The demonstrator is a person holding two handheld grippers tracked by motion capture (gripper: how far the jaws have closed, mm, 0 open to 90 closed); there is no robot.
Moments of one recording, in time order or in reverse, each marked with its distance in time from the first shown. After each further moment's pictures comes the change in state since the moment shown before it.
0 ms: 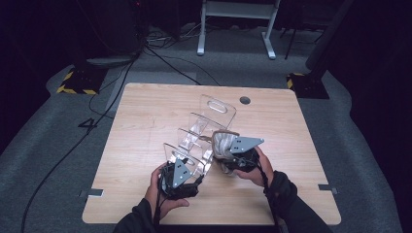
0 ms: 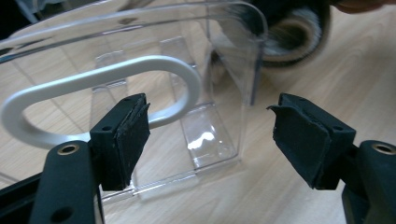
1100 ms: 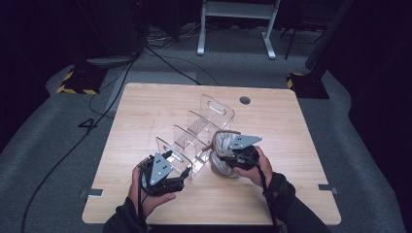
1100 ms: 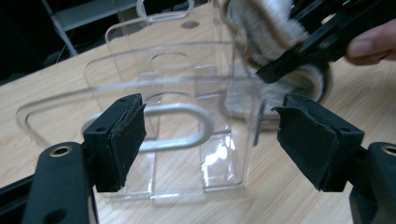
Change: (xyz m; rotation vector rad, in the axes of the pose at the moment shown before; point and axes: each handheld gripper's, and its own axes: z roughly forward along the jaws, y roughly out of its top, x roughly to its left) left arm 0.023 0.007 -0.036 -0.106 0.039 -0.039; right arm -0.016 -0.020 0.013 0.091 -0.070 0.123
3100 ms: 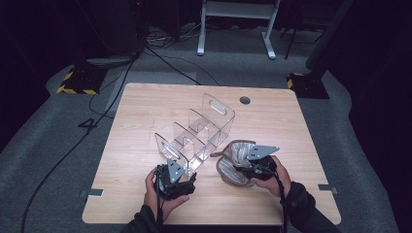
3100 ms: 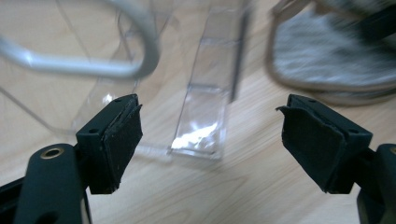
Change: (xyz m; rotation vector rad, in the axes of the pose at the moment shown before) left arm -0.016 -0.034 0.047 0.213 0.138 -0.165; right arm -0.001 -0.040 -0.038 0.060 -0.005 0.000
